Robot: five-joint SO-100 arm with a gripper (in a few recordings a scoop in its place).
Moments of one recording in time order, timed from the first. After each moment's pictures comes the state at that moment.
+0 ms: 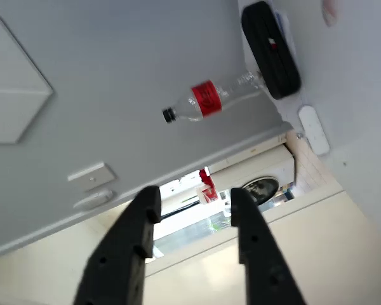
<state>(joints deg) 5.1 148.2 113.6 52.9 -2.5</state>
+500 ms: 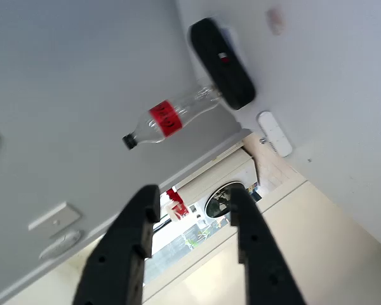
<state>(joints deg) 5.8 126.4 89.8 68.9 -2.5</state>
